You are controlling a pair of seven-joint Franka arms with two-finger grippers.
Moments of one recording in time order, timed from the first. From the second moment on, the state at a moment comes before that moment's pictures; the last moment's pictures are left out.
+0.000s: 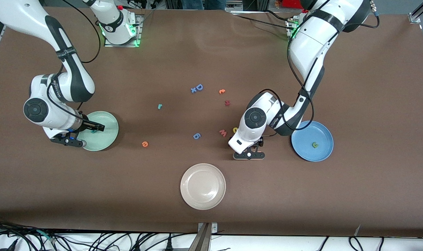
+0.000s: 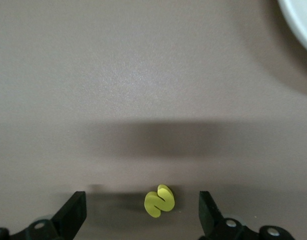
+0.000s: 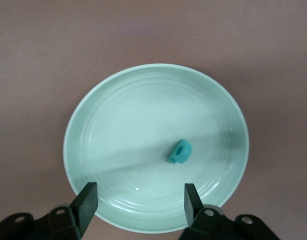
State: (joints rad) left arm -0.37 0.89 -0.20 -1.41 0.23 2.29 -0.67; right arm -0.15 0.43 0.21 -1.94 -0.18 2.21 0.38
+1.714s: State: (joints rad) left arm -0.37 0.89 -0.21 -1.40 0.22 2.29 -0.69; right arm 0.14 0.79 0.21 -1.55 -0.18 2.23 0.86
